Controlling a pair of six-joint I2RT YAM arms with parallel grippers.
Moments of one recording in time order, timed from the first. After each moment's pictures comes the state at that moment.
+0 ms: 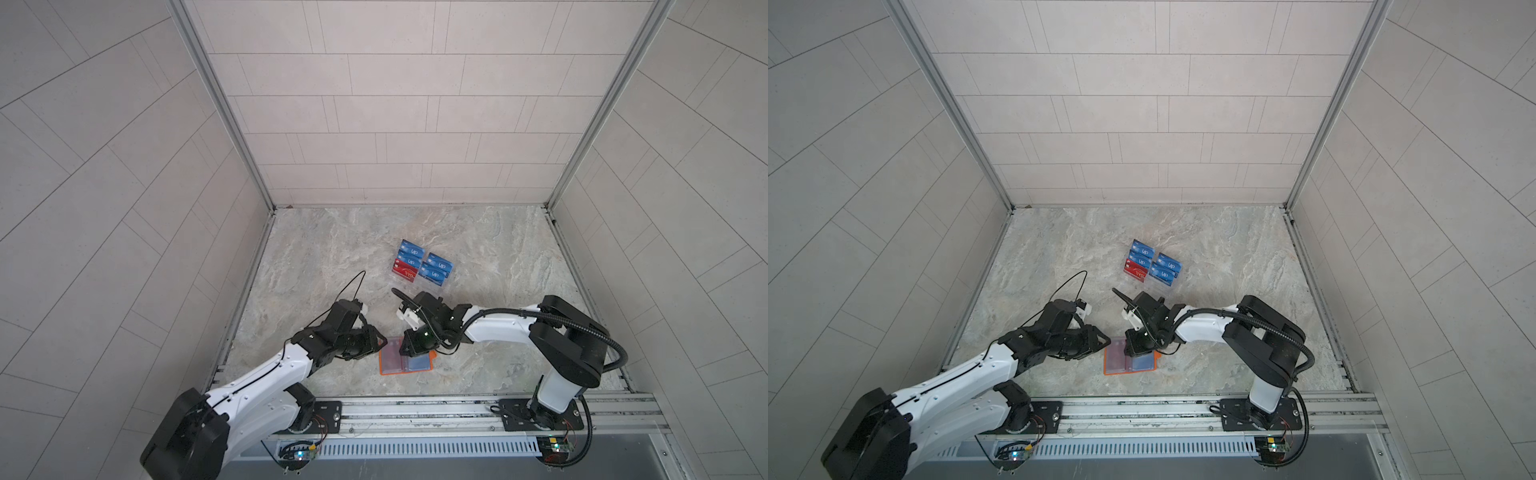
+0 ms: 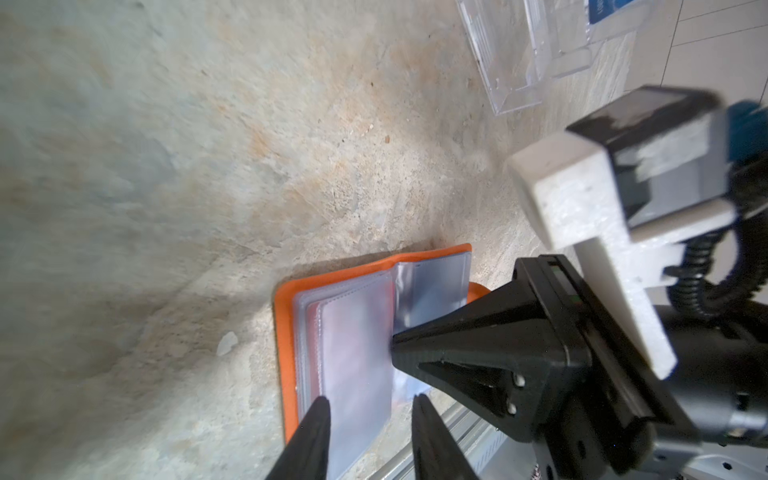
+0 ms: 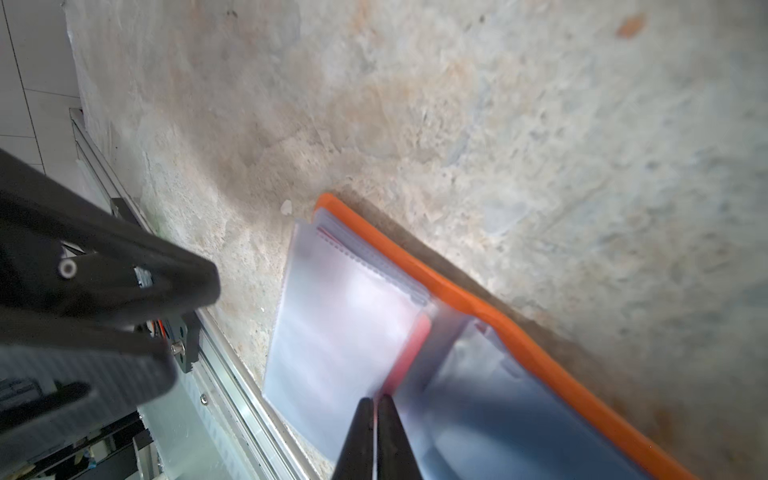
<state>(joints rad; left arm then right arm) -0.63 0.99 0.37 -0.28 0.41 -0.90 0.91 1.71 0.86 -0.16 -0.45 0.67</state>
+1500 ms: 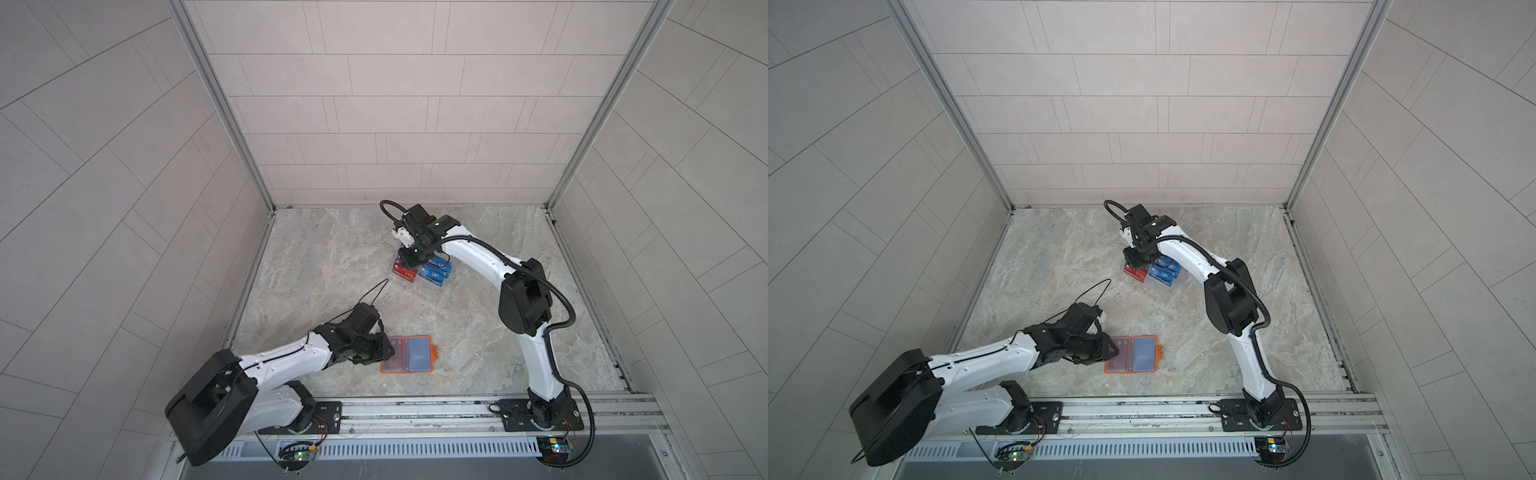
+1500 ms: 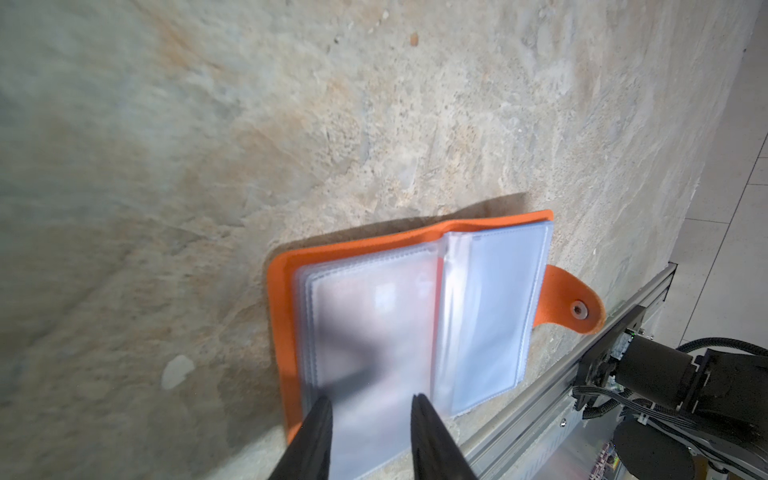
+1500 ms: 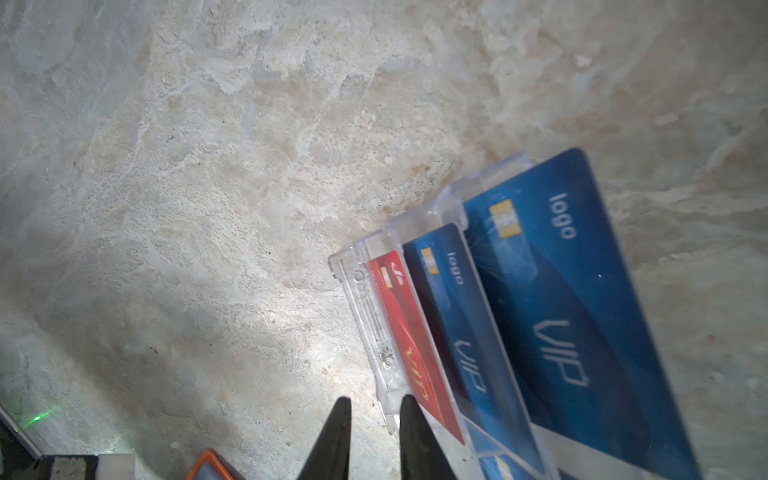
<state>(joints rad) -0.74 1.20 0.43 -0.26 0.33 -0.86 0.58 2.17 1.99 -0.95 -0.18 0.09</state>
